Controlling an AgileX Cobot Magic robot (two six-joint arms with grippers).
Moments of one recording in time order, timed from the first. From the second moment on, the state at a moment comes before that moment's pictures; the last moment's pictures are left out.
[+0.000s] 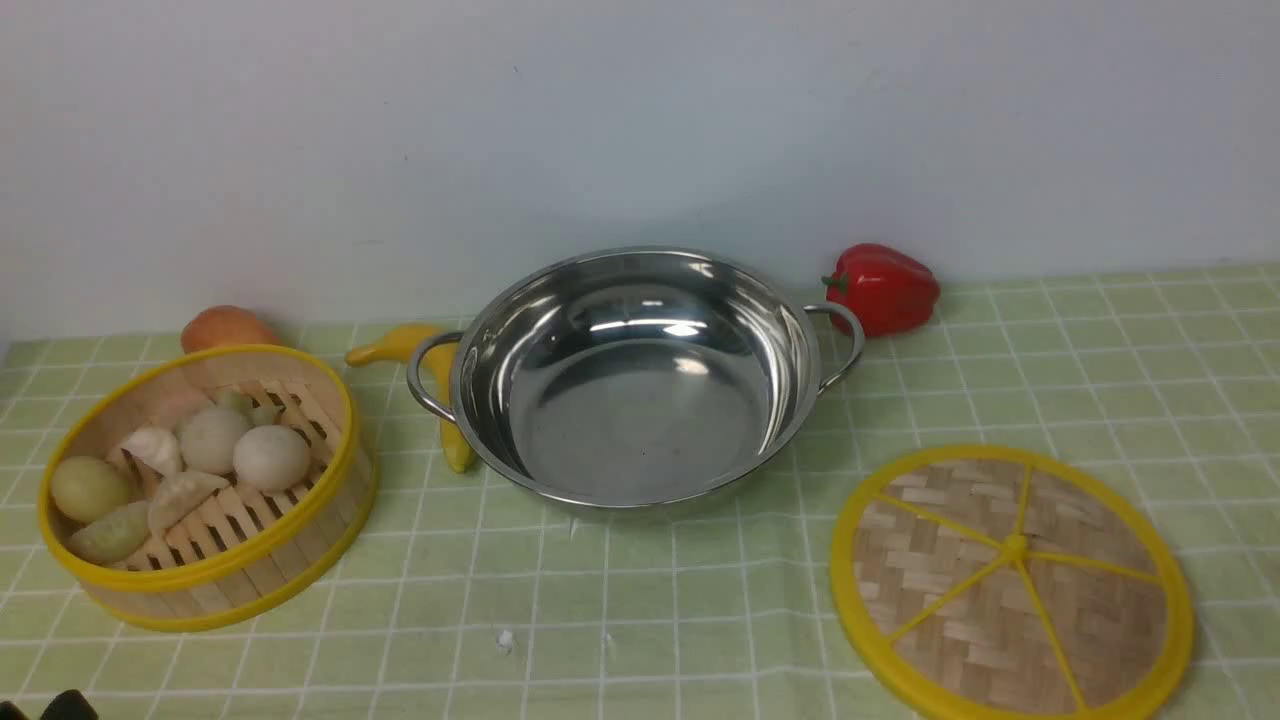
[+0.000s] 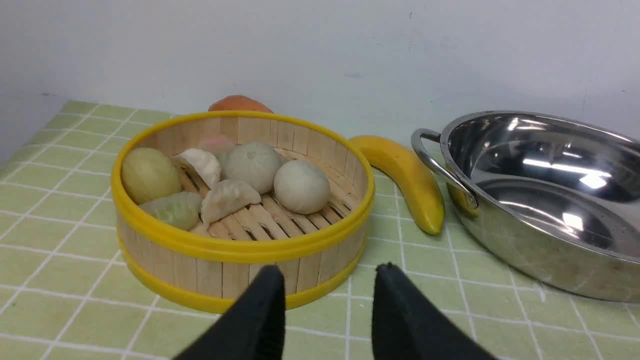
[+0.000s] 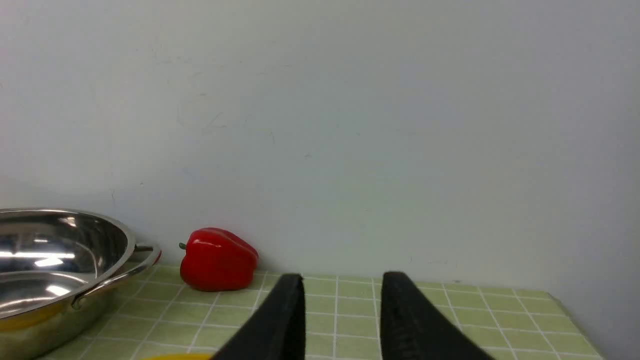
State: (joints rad) right arm 0.00 0.00 0.01 -0.21 0.07 0.25; left arm 0.10 0.00 0.01 -0.18 0.26 0.03
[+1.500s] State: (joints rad) right arm 0.00 0.00 0.01 0.22 -0.38 0.83; left arm 0.10 0.00 0.00 -0.81 -0.23 -0.23
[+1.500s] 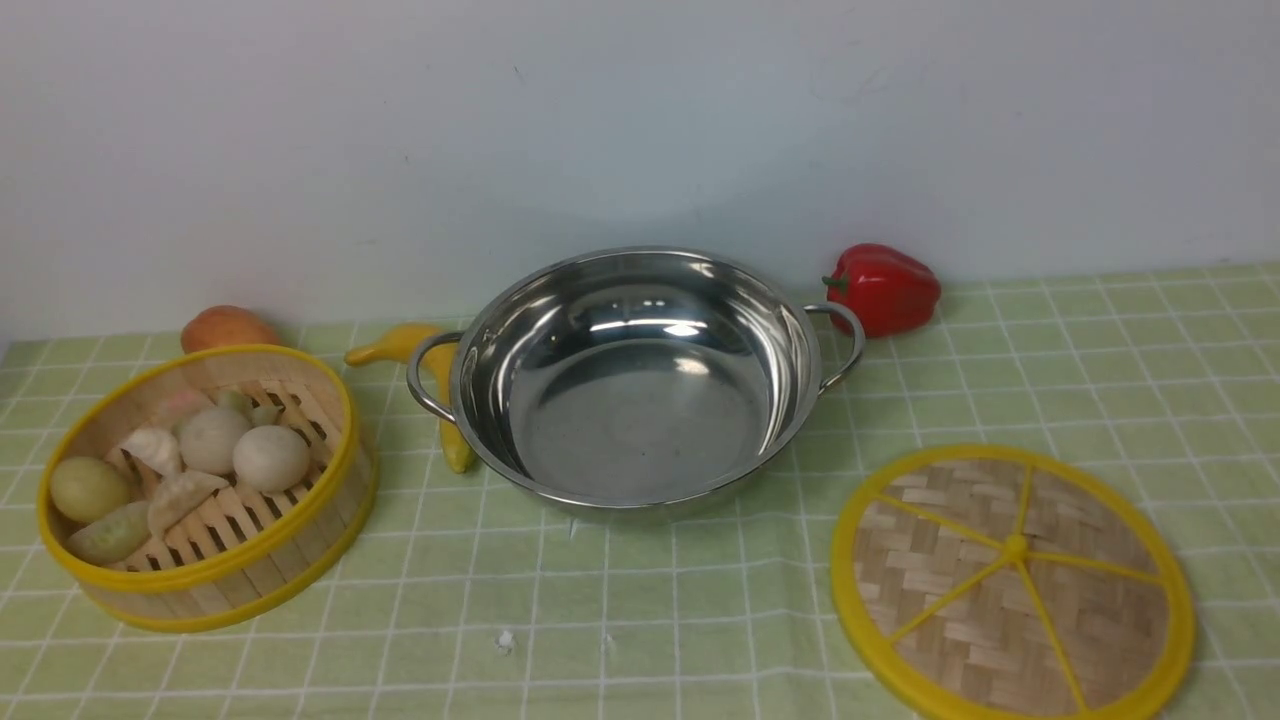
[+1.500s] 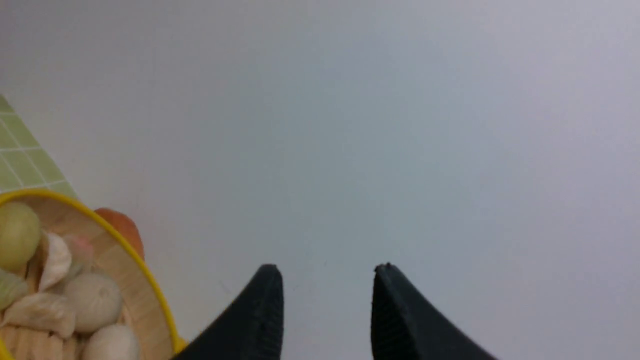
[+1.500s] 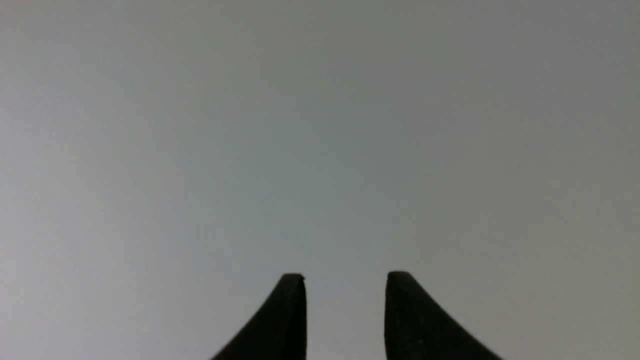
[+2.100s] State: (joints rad) right arm 0.04 0.69 -0.66 -0.30 0.41 0.80; left arm 0.10 0.75 -0.78 -0.25 0.65 0.01
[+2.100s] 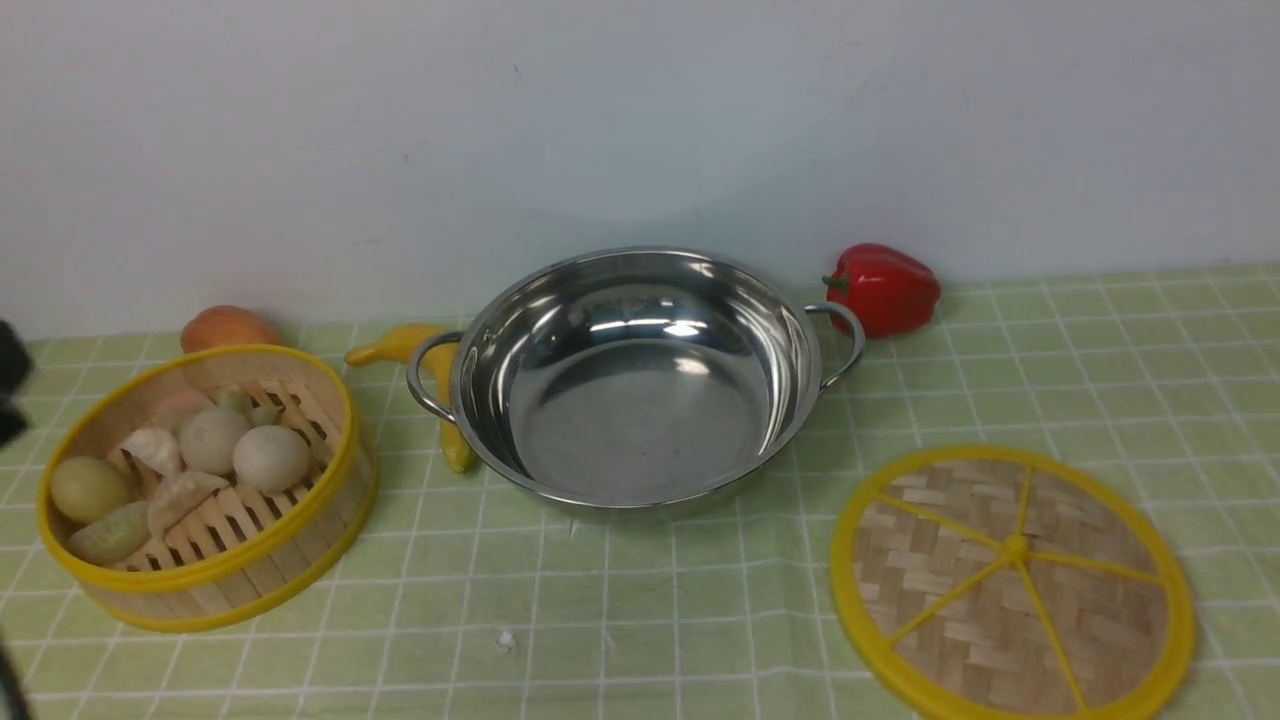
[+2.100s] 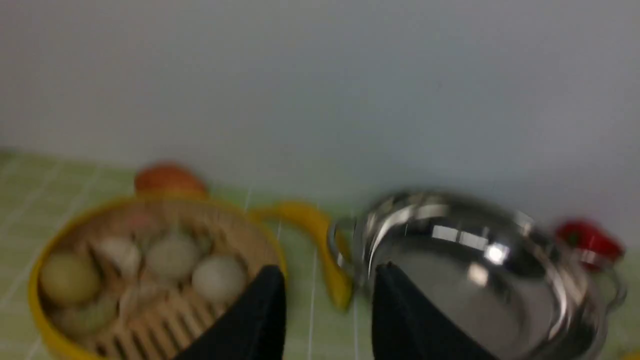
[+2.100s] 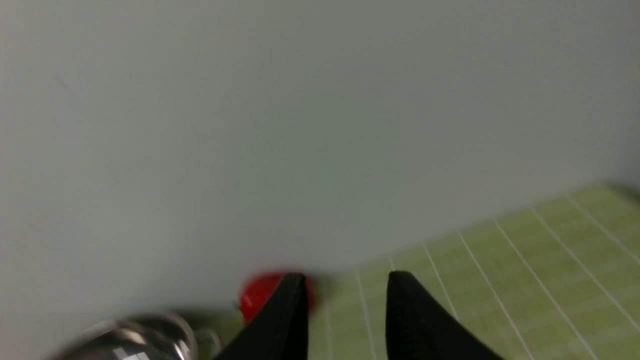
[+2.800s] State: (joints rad) right arm 0.22 1.00 -0.67 0.13 0.69 0.13; left arm 0.36 1.69 -1.39 0.06 1.02 -0.08
